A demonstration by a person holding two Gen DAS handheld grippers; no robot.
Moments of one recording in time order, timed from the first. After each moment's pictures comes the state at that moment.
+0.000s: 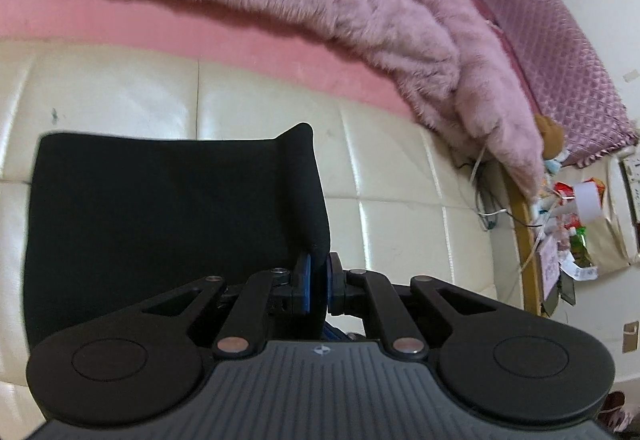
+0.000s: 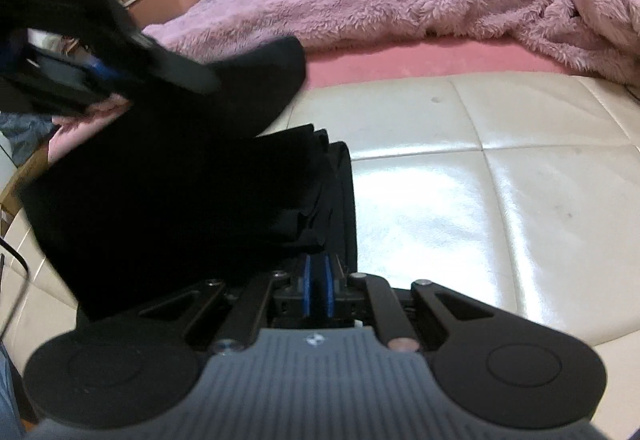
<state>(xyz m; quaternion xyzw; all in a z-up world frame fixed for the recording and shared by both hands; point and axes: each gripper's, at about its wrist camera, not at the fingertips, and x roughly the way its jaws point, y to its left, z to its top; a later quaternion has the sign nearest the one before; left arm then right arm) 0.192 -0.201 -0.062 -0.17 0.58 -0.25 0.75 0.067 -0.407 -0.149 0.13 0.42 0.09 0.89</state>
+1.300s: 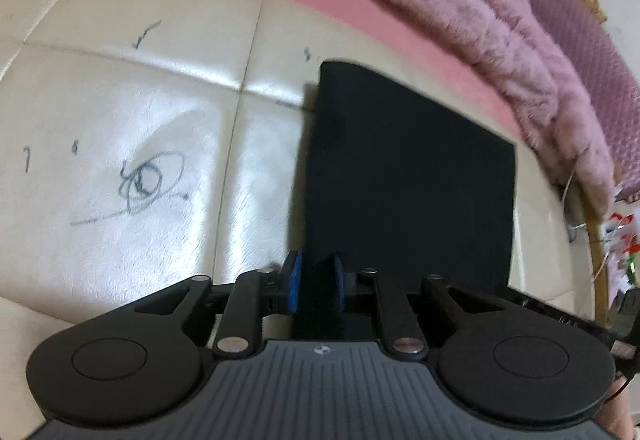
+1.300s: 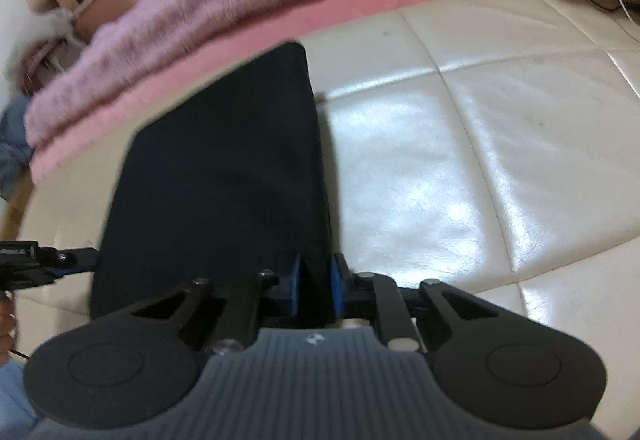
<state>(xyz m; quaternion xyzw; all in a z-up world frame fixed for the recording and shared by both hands) 0.133 -0.029 -0.135 -0.19 0.56 -0.15 0.79 0.057 -0.414 -0.163 0.20 0.50 0.04 0.84</state>
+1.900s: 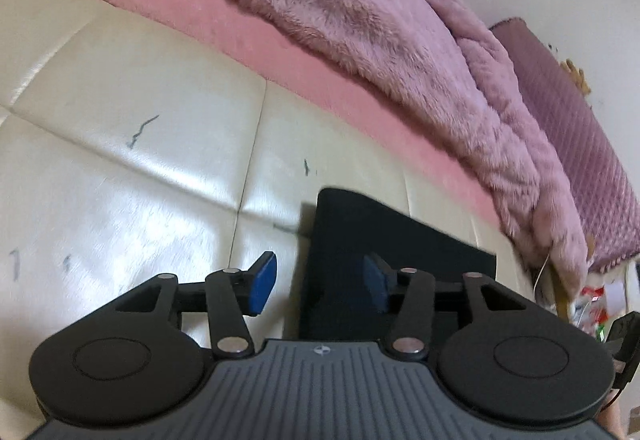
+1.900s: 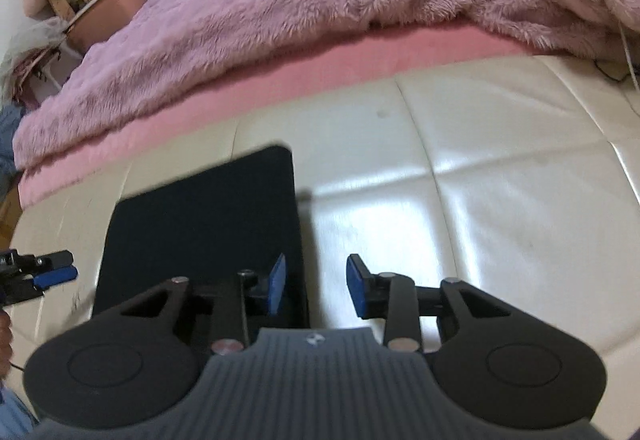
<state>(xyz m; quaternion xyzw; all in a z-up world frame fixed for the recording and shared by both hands) 0.185 0.003 -0.124 -0.27 0.48 -0.15 0.82 0.123 -0.448 -0.131 0.19 0.47 0.03 0.86</state>
